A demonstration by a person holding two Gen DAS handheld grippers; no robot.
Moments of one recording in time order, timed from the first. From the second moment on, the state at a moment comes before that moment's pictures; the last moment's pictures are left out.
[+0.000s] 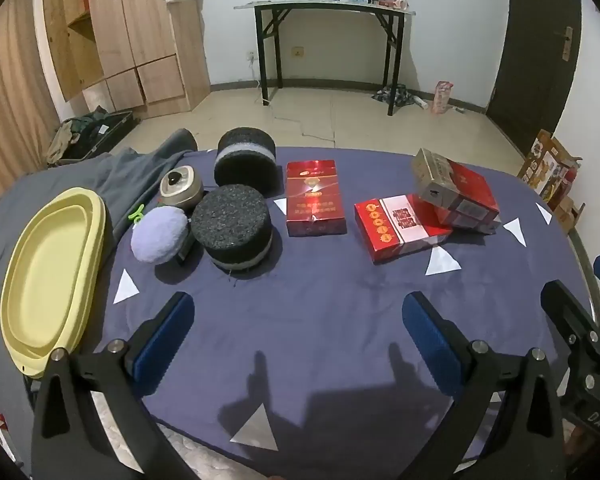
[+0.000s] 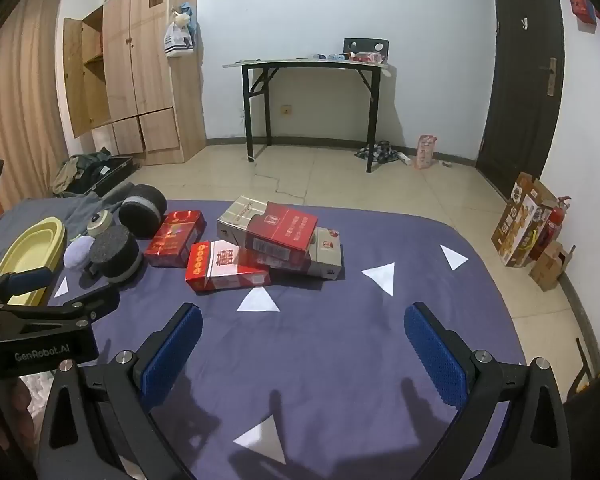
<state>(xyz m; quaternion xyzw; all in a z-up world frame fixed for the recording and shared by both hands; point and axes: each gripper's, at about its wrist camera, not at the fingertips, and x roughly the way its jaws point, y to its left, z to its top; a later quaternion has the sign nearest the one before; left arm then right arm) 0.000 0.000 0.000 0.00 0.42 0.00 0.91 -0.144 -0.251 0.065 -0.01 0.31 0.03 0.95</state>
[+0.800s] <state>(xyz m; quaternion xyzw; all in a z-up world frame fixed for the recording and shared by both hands) -0.001 -0.008 0.002 0.02 0.42 0.00 0.91 -0.141 -0.248 0.062 -0.01 0.32 0.03 0.95</state>
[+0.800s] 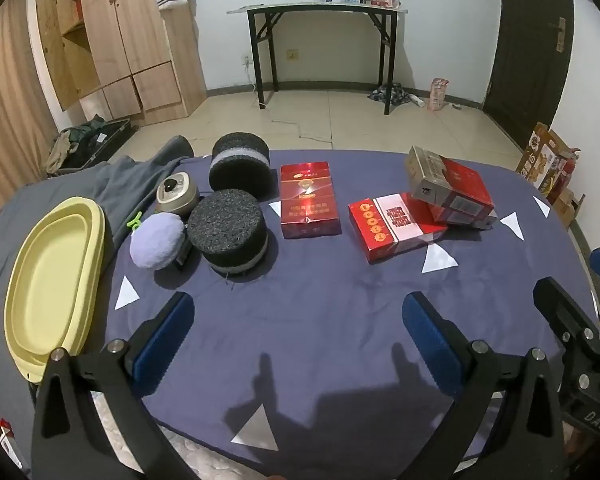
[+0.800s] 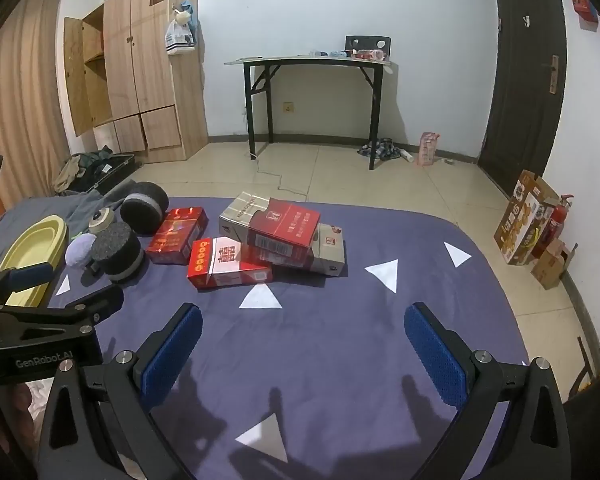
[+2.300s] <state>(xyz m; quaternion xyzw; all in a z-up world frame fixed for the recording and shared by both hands) -0.002 -0.007 -0.004 0.03 0.42 0.00 0.91 -0.140 -0.252 0.058 0.00 0.33 0.03 0.94</state>
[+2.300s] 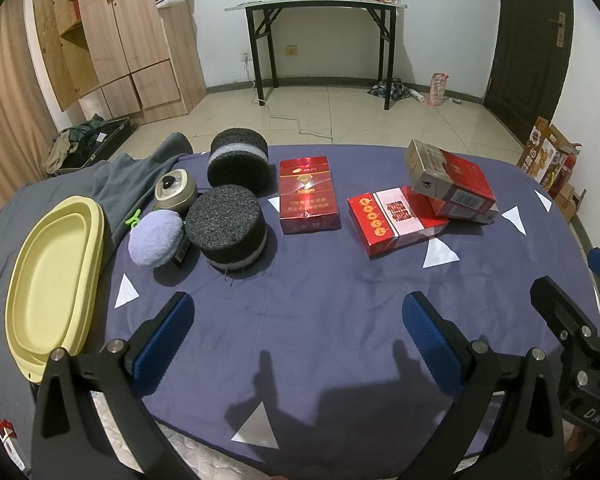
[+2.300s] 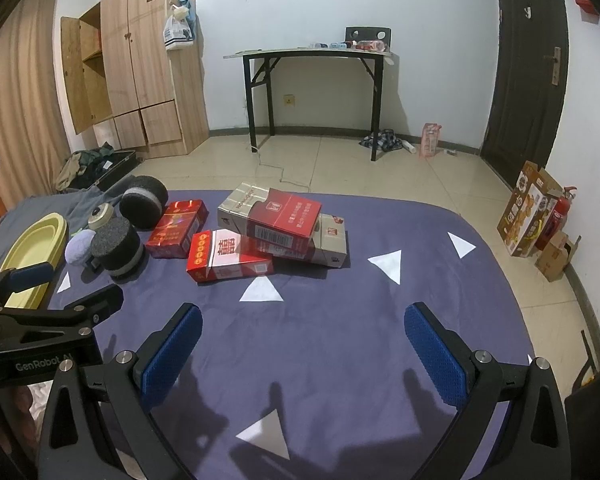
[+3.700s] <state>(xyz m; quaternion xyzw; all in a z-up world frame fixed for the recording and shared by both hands) -0.003 -0.006 -0.005 0.03 0.42 0.00 0.91 -0.136 -0.251 0.058 0.00 0.34 0.03 0.94</state>
